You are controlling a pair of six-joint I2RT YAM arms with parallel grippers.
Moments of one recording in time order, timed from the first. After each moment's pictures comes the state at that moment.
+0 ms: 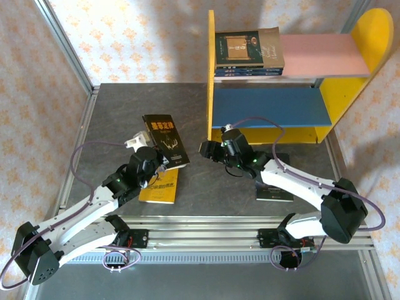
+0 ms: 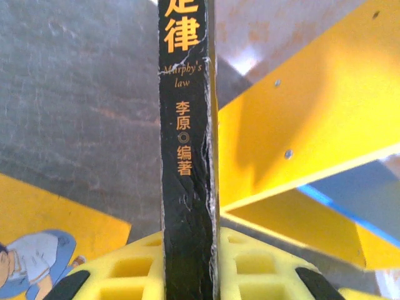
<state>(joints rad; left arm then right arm) -0.65 0.91 0.60 -0.12 -0.44 -0.98 0.76 1.32 0.85 -0.11 -0.05 0.90</state>
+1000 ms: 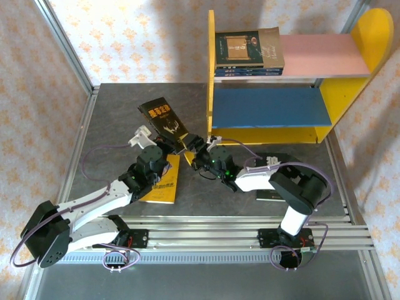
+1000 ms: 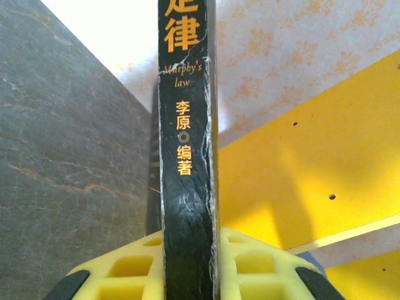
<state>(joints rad) -0.70 1.10 0.57 0.38 -0.63 -1.04 0.88 1.72 0.73 0.88 0.01 1.60</state>
